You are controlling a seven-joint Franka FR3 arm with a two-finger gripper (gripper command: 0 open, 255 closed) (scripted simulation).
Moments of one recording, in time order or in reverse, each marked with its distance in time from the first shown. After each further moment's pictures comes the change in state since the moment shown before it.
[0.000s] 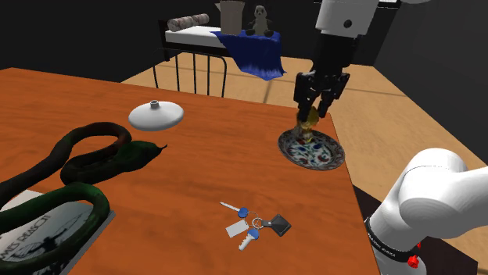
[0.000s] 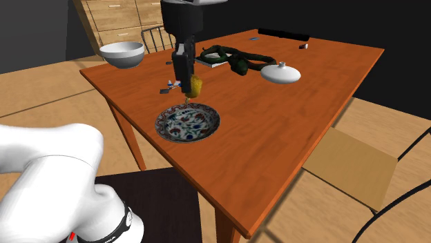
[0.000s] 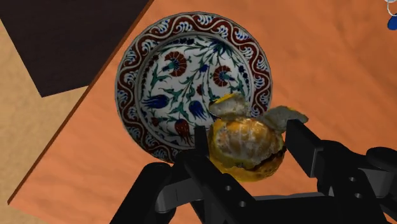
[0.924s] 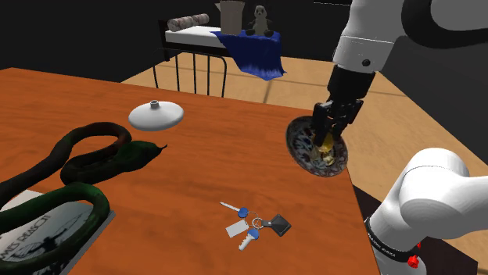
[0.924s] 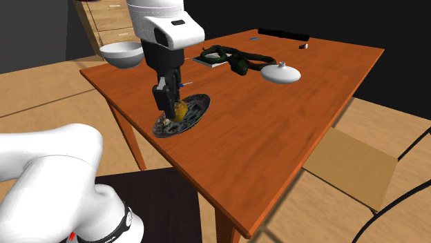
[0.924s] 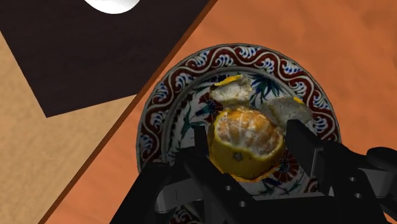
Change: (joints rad) arm 0.019 -0.195 -0.022 -0.233 0.004 0.031 -0.031
